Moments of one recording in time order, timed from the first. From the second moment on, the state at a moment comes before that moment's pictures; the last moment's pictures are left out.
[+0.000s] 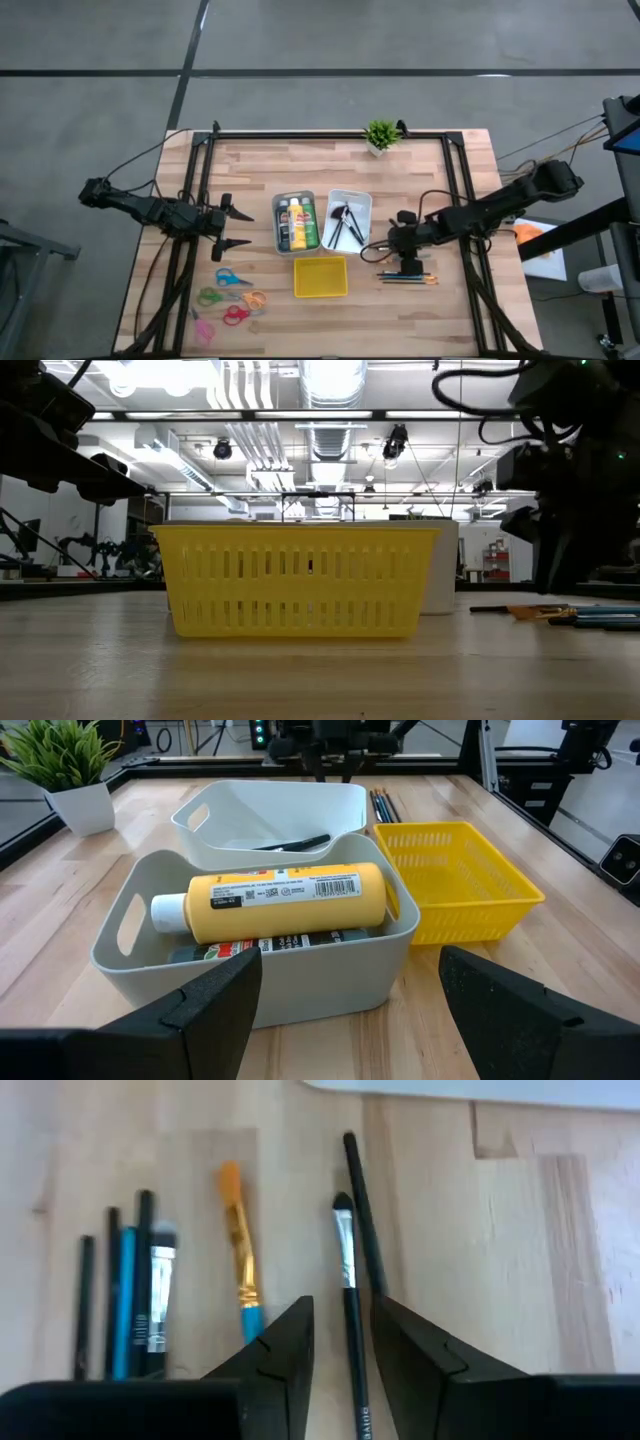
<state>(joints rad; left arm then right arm) -0.31 0.15 0.09 -0.27 -0.24 -0.09 0.27 1.26 0.48 -0.31 0.08 0.34</state>
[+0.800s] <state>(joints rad) -0.31 0.15 0.09 -0.27 -0.24 -0.09 0.26 1.33 0.47 -0.32 0.14 0.34</state>
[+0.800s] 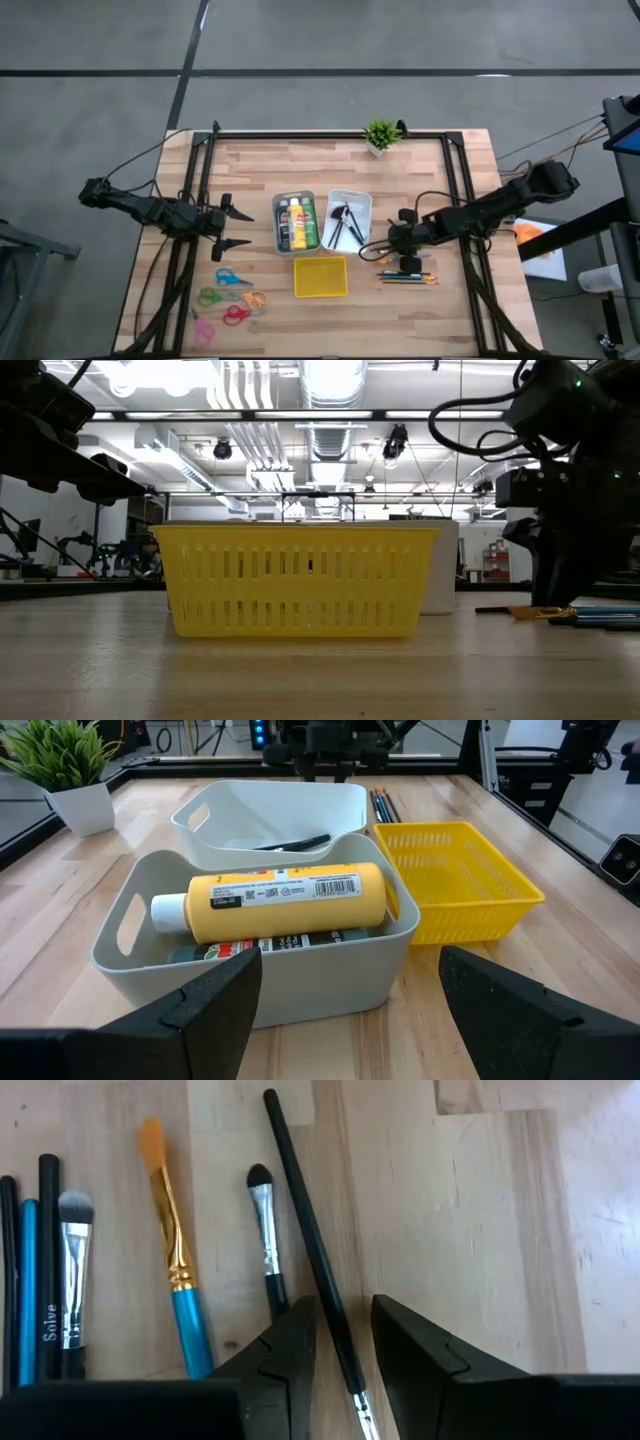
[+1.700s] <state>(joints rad) -0.31 0.15 0.09 -0.27 -0.24 -0.09 0.26 1.36 0.47 -0.31 0.15 0.34</state>
